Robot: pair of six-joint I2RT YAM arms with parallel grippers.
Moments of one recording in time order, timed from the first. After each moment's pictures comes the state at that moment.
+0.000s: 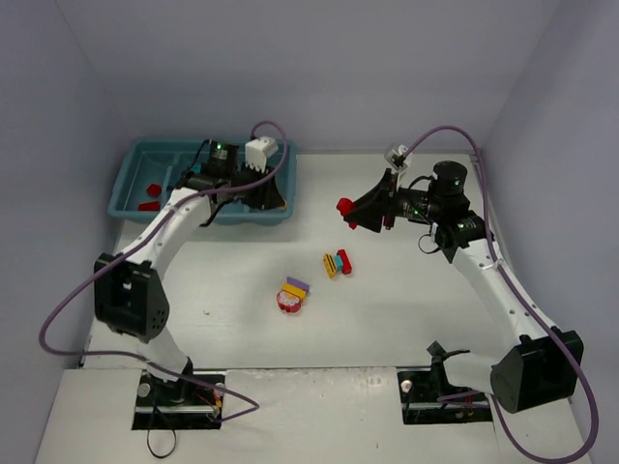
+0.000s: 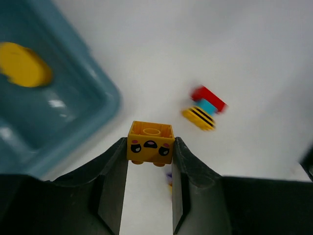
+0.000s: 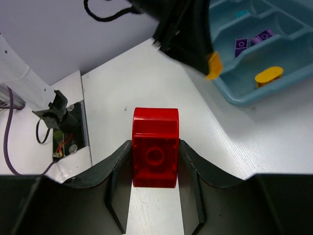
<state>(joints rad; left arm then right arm) -0.33 1.62 1.44 -0.54 0.61 -0.01 0.23 1.24 1.06 -0.05 -1.06 0.13</state>
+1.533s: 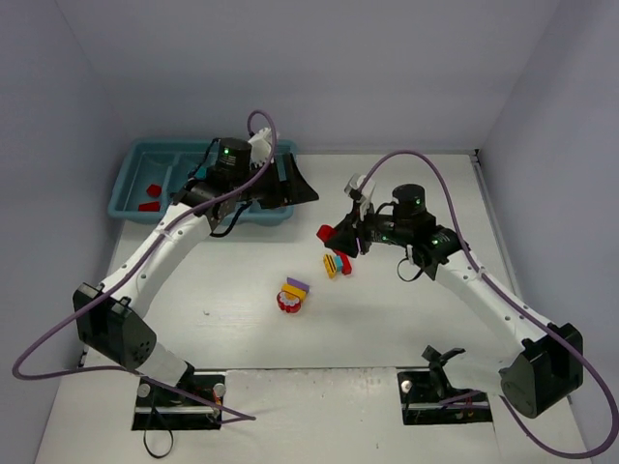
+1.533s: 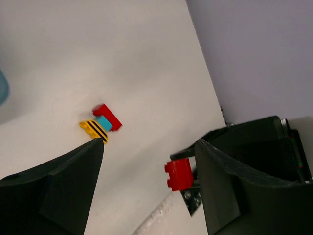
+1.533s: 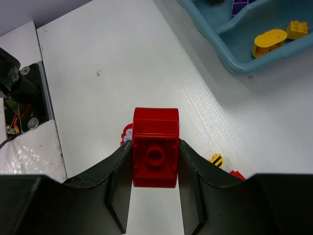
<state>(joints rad) -0.45 1.52 1.54 -0.49 0.43 -0.59 0.47 1.21 0.96 -0.17 -0.71 -0.08</state>
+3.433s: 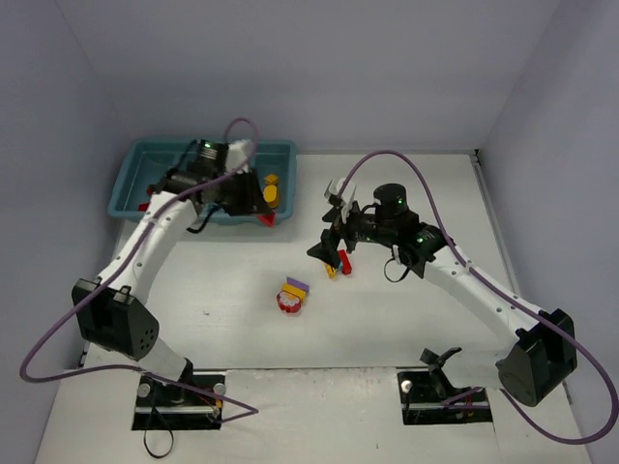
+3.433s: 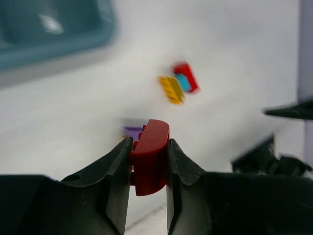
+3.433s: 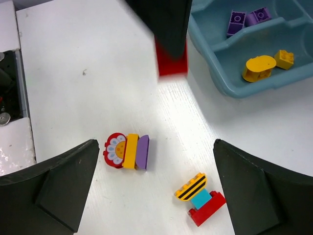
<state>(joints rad) -0.40 1.55 1.54 -0.83 0.43 -0.42 0.58 1.27 1.02 -0.14 -0.61 -0.20</state>
